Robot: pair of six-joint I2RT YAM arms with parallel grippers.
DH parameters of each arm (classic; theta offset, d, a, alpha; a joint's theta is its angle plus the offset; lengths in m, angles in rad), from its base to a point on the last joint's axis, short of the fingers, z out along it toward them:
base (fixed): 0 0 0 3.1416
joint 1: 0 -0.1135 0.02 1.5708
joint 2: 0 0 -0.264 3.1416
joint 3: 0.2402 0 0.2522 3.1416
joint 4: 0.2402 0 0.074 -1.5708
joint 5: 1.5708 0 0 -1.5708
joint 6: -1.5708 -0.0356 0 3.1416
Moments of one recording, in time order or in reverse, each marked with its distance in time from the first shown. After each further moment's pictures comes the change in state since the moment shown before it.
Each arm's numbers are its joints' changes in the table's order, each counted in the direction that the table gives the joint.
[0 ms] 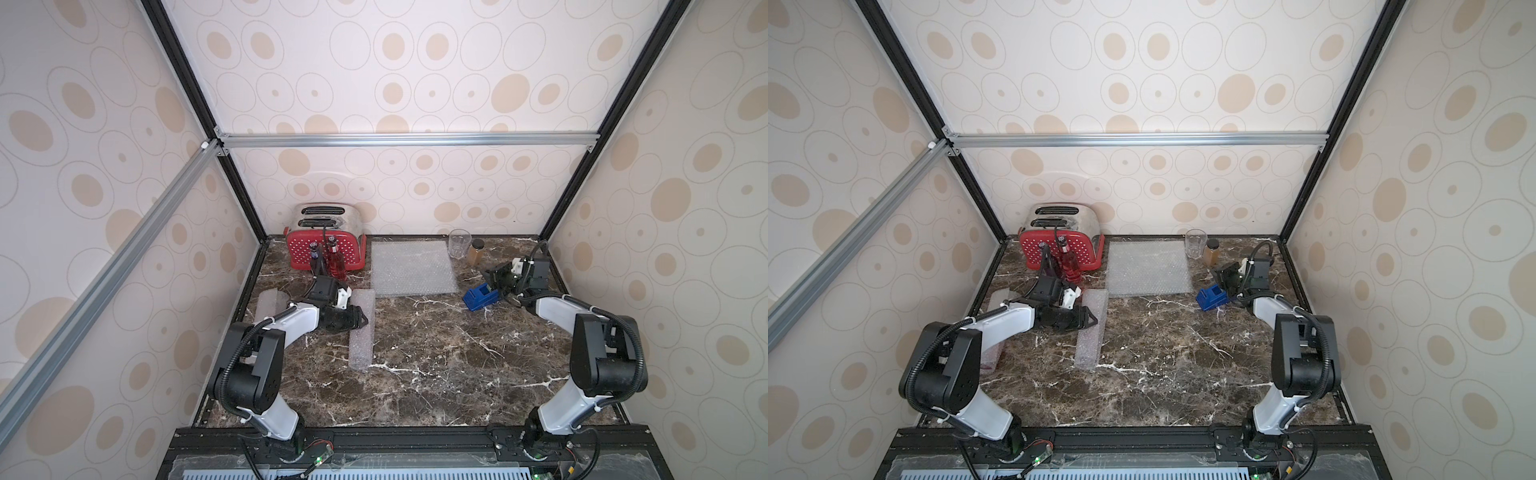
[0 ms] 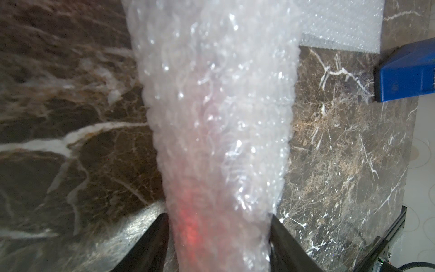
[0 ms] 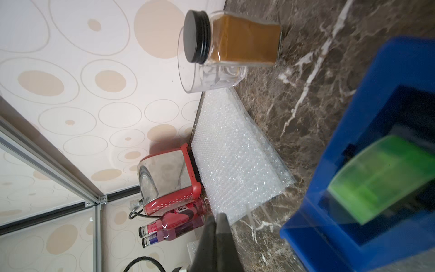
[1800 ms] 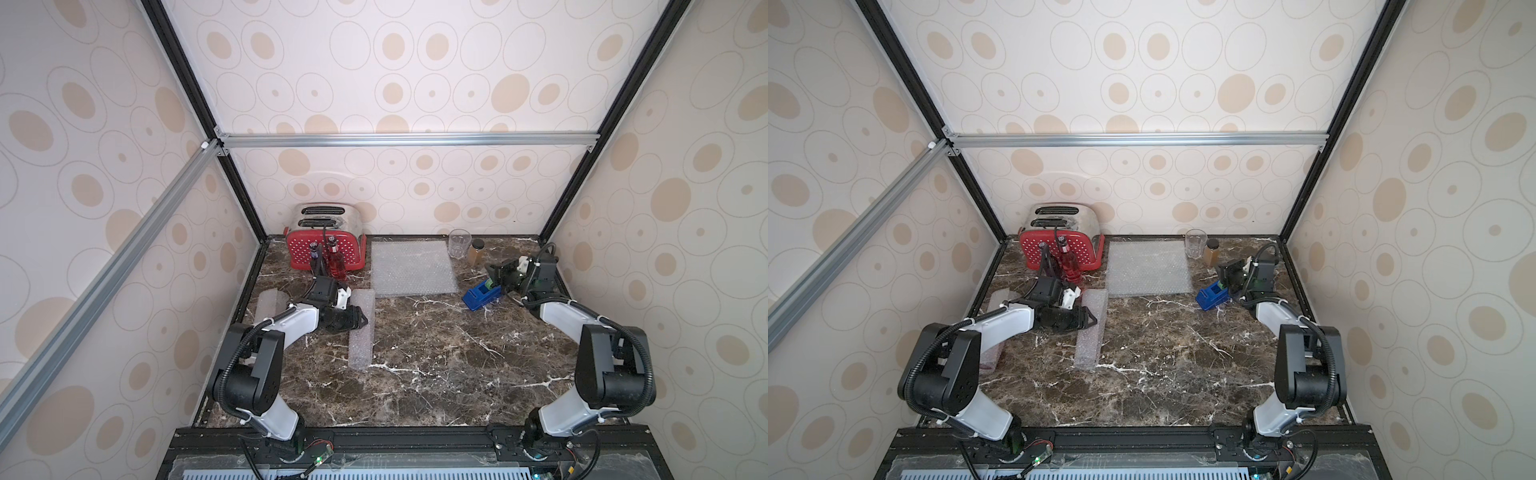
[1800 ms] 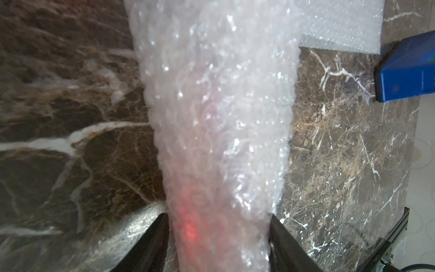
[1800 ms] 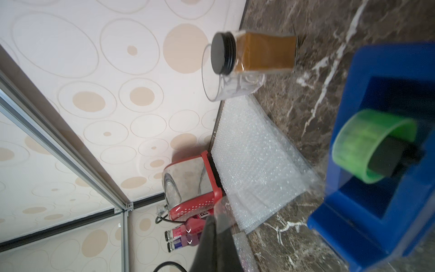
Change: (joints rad) left arm 0.001 -0.009 -0.007 -0.005 -0.007 0.000; right arm -0.068 -0.116 -0.090 -0.055 0.058 -0.095
